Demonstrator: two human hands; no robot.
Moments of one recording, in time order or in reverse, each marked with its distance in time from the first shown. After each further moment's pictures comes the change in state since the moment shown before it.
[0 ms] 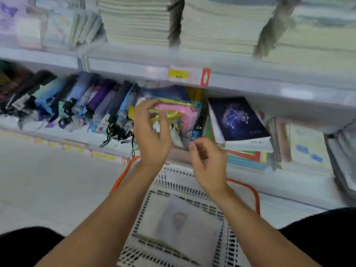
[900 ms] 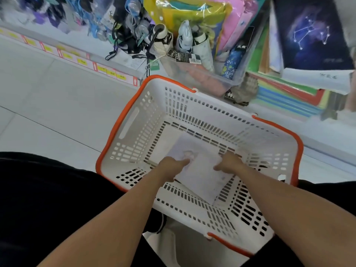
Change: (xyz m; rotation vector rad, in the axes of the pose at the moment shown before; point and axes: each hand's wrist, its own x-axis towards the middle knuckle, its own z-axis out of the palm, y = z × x) left_hand -0.254 -0.121 -0.070 0.227 -0.978 -1.710; right_hand -0.179 0.205 0.053 -0.661 -1.330 0.914
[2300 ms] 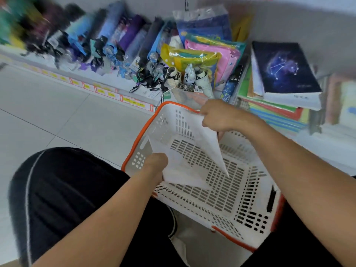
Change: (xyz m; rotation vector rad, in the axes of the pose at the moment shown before) left_hand -0.129 0.016 -0.040 -0.475 0.388 0.083; right_hand -0.191 -0.135 -0.153 -0.202 0.314 -0.527
